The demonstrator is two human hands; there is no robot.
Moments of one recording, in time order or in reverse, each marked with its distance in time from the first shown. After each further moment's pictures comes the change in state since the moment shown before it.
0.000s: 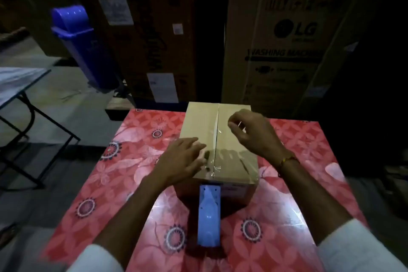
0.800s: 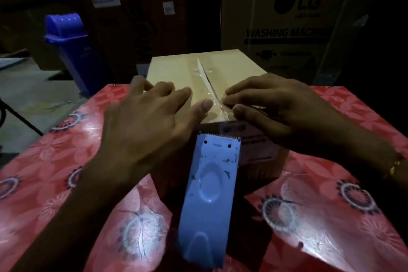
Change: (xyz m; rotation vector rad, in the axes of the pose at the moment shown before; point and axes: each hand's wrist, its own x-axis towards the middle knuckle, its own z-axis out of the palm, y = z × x) left_hand -0.054 0.045 0.068 0.364 0.426 -0.160; right_hand -0.121 0.041 0.072 -0.083 0.007 -0.392
